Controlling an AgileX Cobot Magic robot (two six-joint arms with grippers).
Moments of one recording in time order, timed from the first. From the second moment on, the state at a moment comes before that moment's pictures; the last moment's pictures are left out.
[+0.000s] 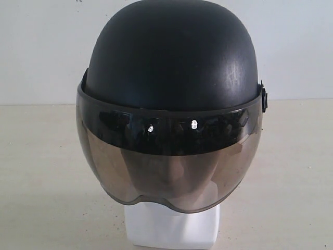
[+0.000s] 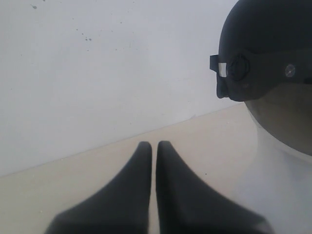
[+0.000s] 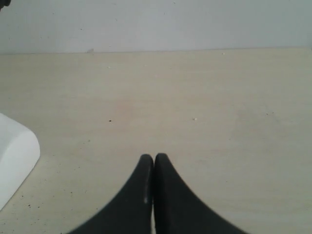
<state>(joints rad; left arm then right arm) -0.51 0.01 -0.36 0.59 0.56 -0.39 0.05 0.01 0.00 0.12 0.34 -0.07</state>
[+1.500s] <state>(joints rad) -0.18 0.00 -0.05 0.38 -0.32 -0.42 0.05 0.01 0.00 0.13 0.35 -0.07</state>
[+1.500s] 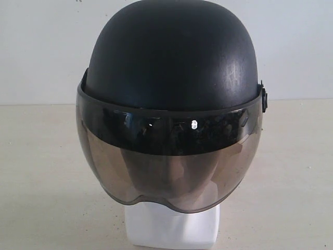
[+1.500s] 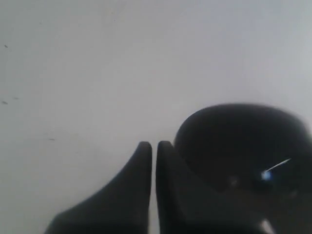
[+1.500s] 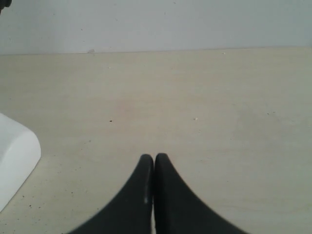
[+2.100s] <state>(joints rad) -0.18 0.00 0.00 -0.29 0.17 0.32 0.05 0.01 0.00 0.13 0.35 -0.07</state>
